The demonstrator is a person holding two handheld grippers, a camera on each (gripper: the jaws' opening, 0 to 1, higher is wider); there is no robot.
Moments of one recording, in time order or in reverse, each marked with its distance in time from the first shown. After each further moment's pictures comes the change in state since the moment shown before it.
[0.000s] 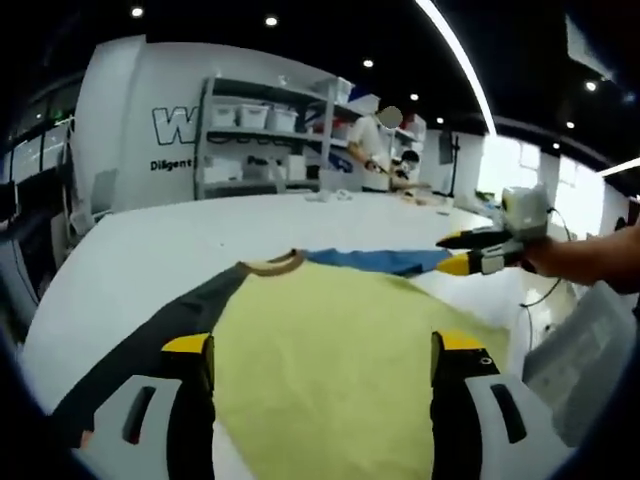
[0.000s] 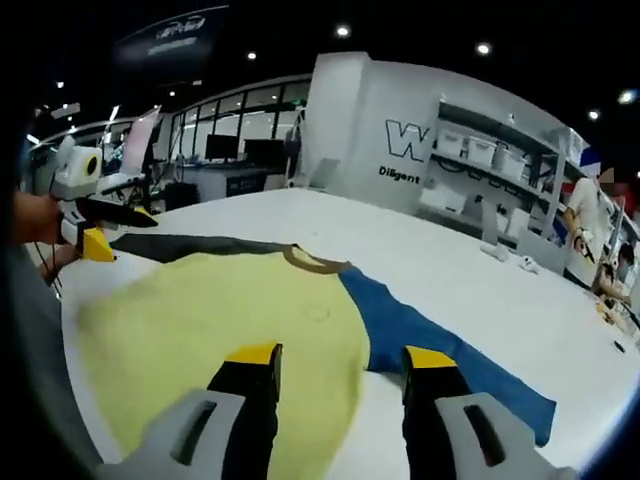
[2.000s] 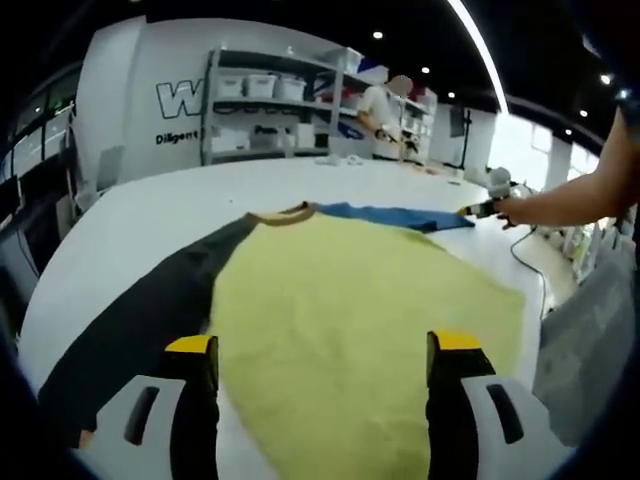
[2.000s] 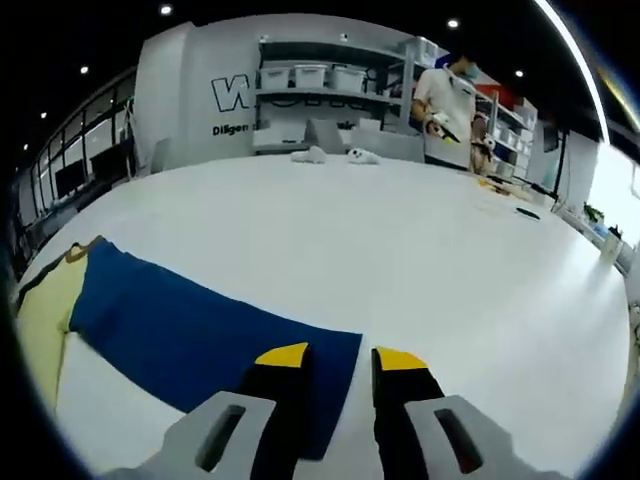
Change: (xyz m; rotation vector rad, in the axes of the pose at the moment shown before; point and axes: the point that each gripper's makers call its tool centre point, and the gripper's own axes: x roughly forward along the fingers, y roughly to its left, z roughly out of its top) left arm 0.007 0.012 -0.059 -0.002 0.154 0.027; right arm -0.034 -0.286 -0.144 0.380 0.237 -0.520
